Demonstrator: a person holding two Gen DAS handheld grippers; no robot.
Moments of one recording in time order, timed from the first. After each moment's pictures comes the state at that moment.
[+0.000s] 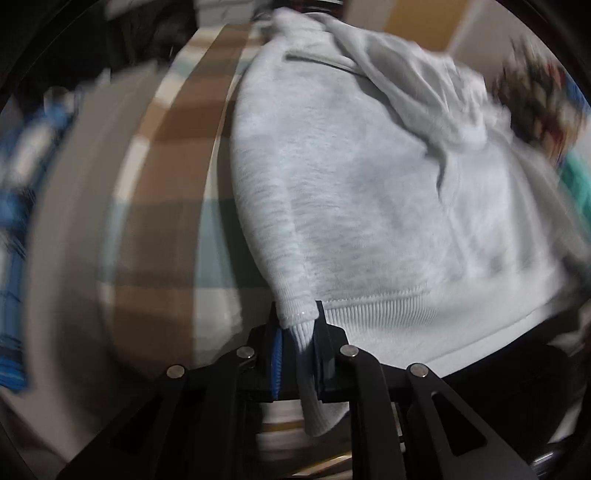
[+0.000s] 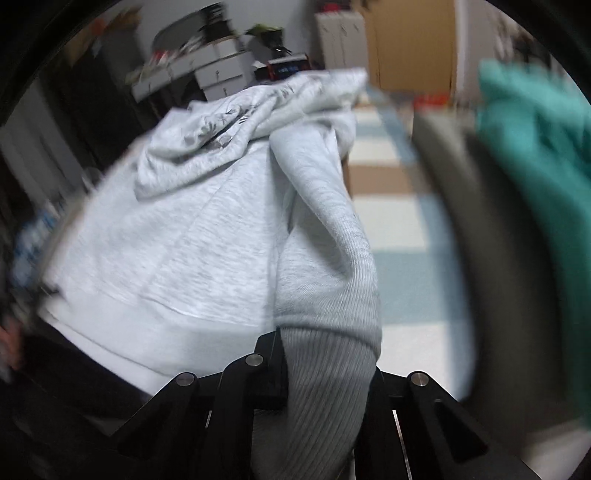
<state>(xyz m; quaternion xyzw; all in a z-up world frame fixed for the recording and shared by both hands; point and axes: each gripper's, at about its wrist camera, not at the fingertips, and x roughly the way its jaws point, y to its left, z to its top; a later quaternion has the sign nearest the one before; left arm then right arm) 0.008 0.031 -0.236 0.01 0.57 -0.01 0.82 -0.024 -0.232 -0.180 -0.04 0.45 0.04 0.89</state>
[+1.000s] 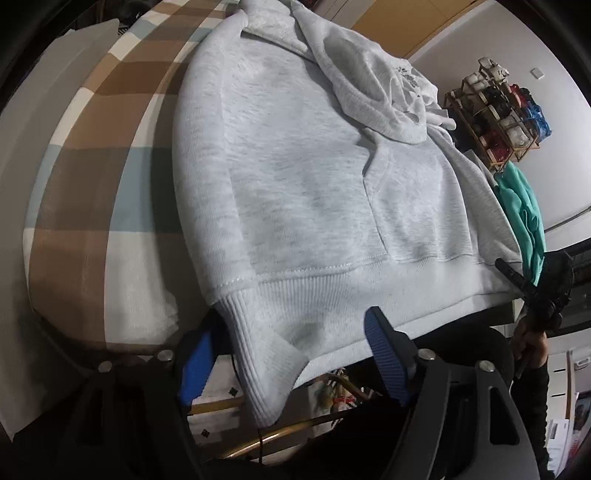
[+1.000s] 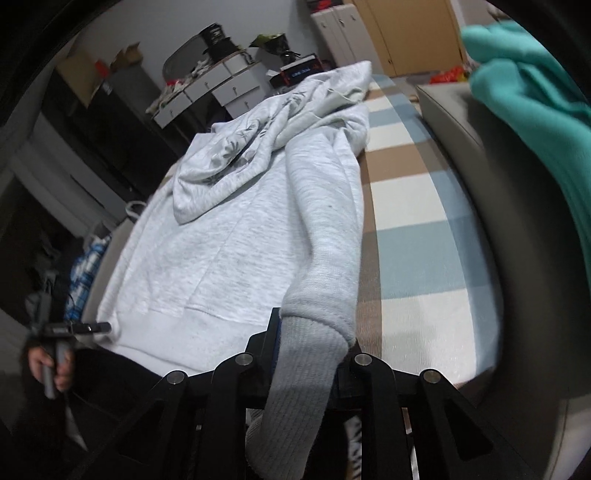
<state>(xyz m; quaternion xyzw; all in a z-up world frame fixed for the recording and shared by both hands) -0.005 0.040 -0.220 -0.16 0.58 -0.14 0.79 -0.025 -0.286 -0.182 0.18 0.46 0.14 0.86</state>
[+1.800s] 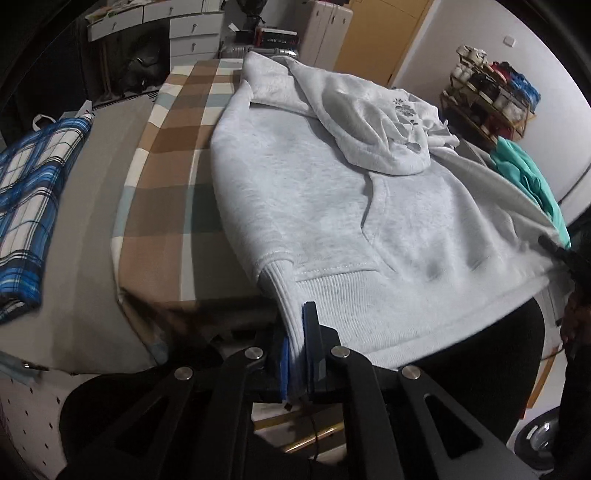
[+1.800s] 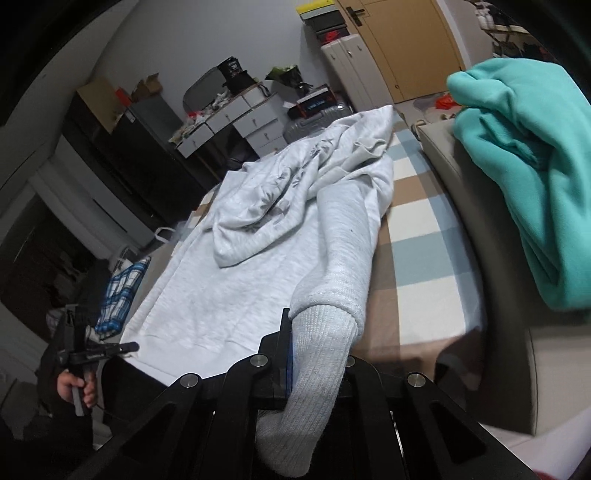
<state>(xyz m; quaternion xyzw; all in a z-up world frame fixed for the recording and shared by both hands) -0.039 0.044 -0.188 -0.06 0.52 -0.11 0.85 -0.074 -0.291 -0.133 0.20 0.40 0.16 0.88</state>
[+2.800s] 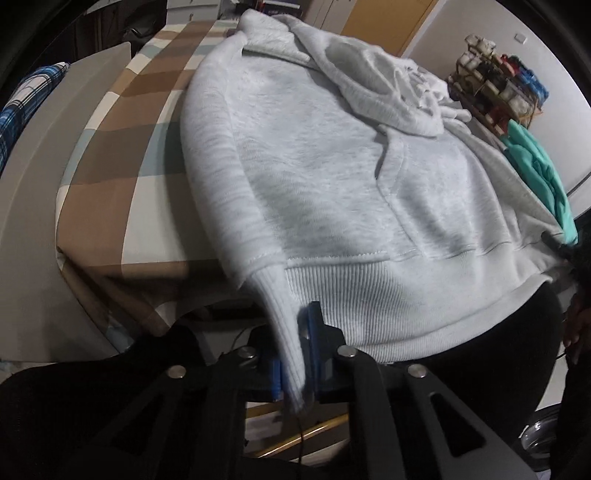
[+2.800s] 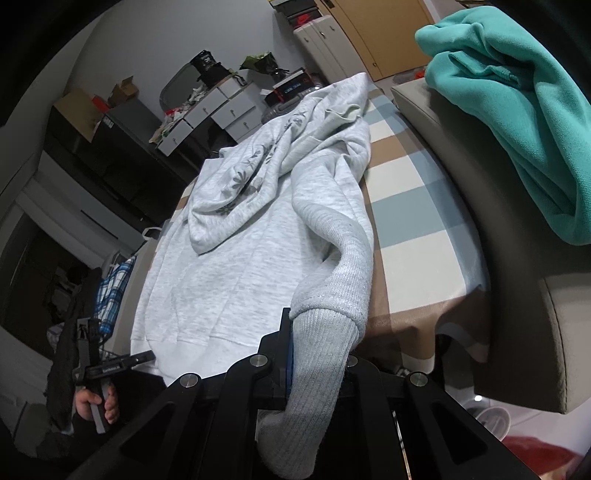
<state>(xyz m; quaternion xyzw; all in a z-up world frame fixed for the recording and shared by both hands) -0.040 0.045 -0.226 -0.08 0.54 -0.12 0.83 -0.067 -0.292 -0.169 0.23 0.44 0.14 0.86</state>
